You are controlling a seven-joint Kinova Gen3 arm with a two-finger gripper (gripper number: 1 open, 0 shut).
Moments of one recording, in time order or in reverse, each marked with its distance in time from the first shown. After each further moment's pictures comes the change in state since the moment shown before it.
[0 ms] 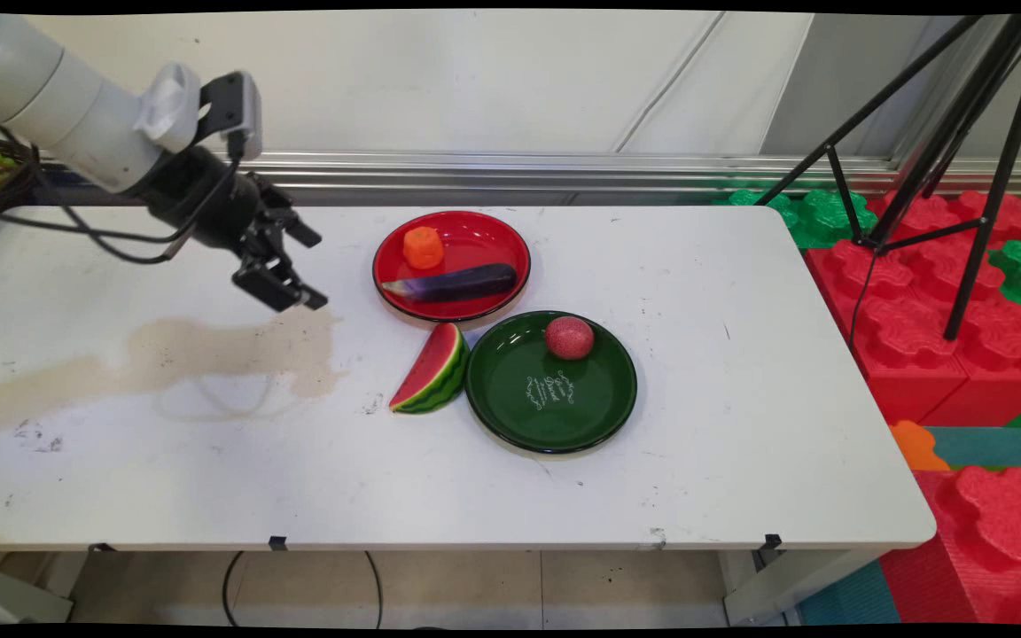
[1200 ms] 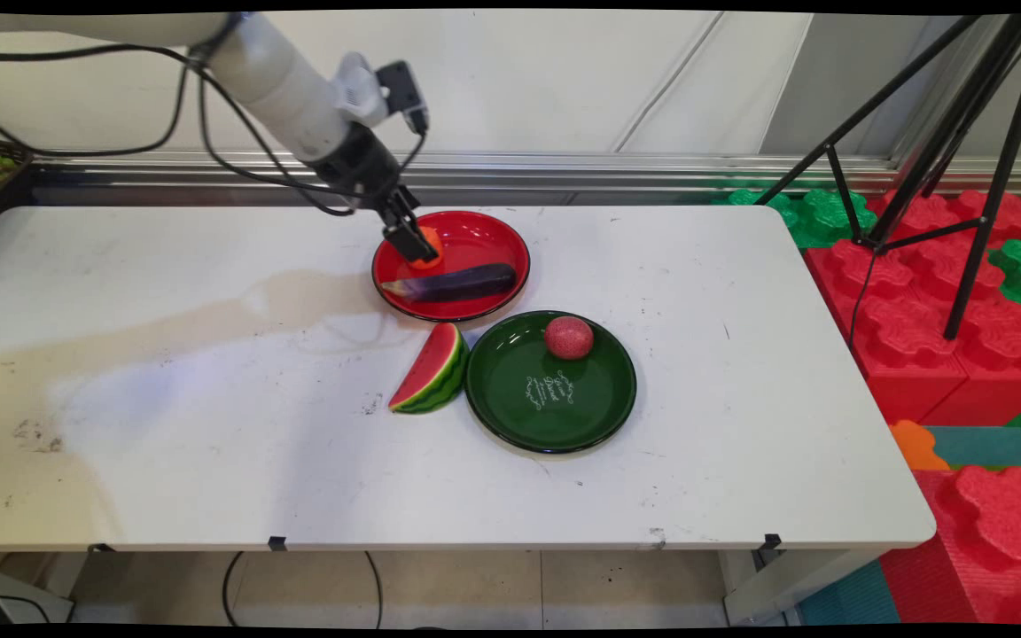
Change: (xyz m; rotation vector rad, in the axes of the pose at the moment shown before) arm 0.102 -0.063 0.111 0.078 -0.056 -0.055
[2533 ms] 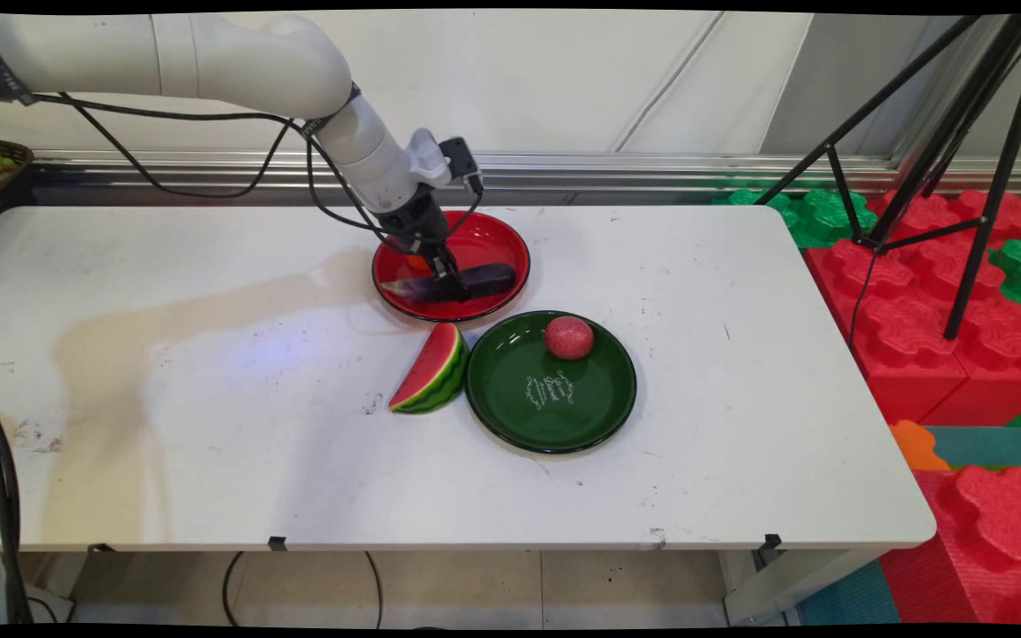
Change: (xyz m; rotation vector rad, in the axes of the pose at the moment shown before) arm 0.010 -0.018 0.123 -0.095 -0.089 -0.052
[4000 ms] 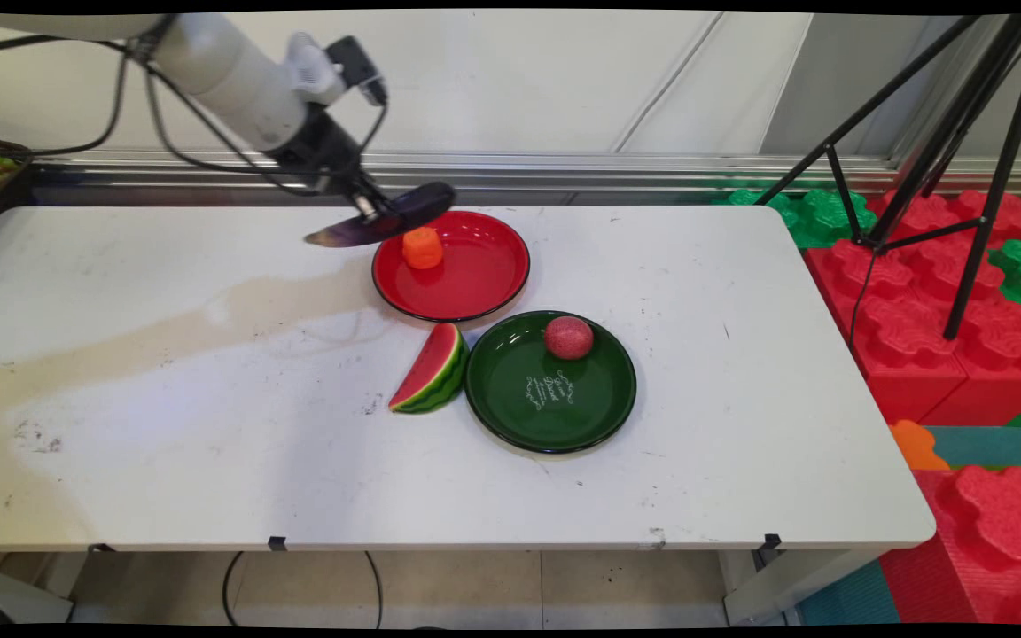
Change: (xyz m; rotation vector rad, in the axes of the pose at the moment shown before) arm -0.058 0.026 -0.152 0.153 0.124 -0.128
